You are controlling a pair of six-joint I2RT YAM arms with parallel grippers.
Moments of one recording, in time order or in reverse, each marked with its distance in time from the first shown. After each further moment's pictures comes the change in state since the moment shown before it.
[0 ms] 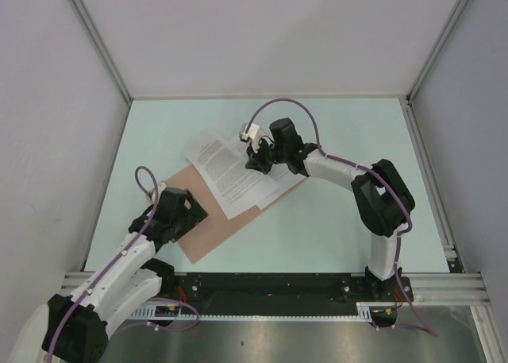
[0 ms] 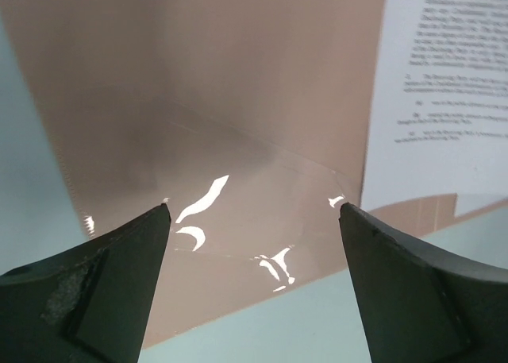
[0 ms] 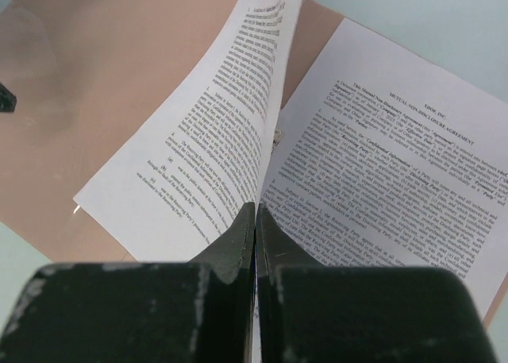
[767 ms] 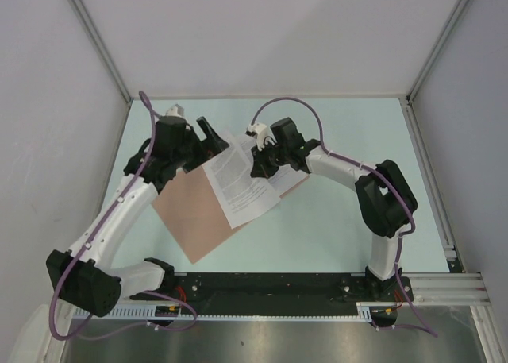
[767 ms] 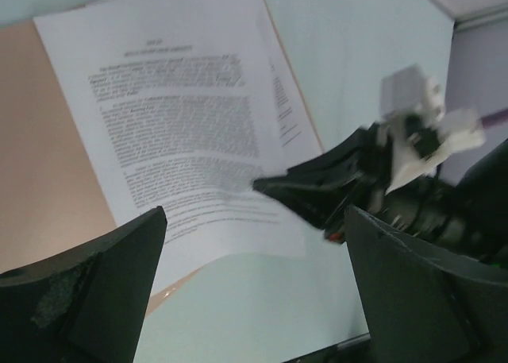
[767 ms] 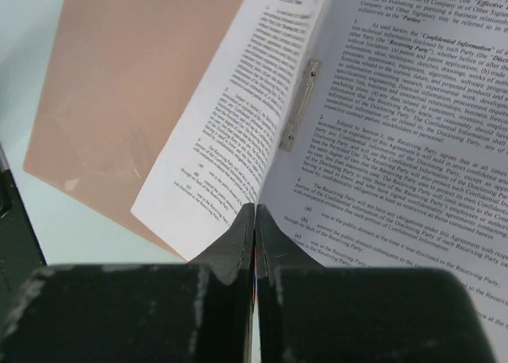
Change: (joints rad) left arm 0.000 0.371 0.676 0.057 0.247 0.208; right arm -0.027 -0.013 0.040 -0.206 -0.014 0.309
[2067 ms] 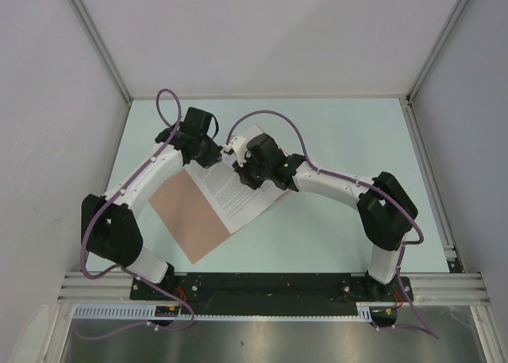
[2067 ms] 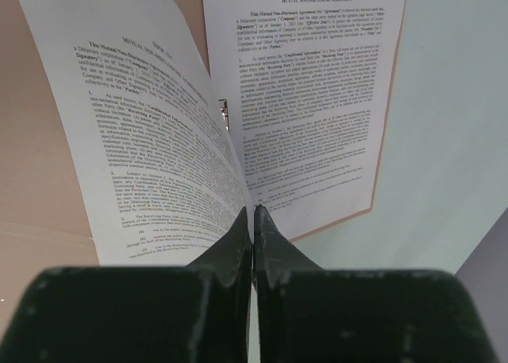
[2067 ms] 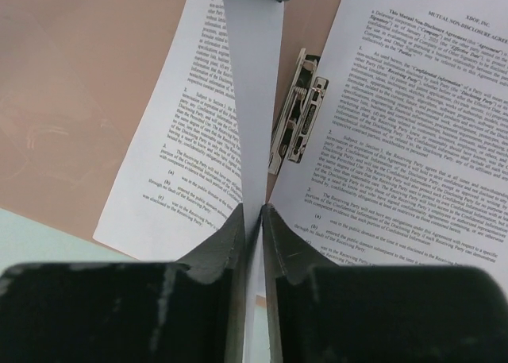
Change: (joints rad) left arm -0.023 0.369 0.209 -0.199 -0.162 -0.308; right arm 0.231 -0.074 -0.010 -0.019 0.409 -0.090
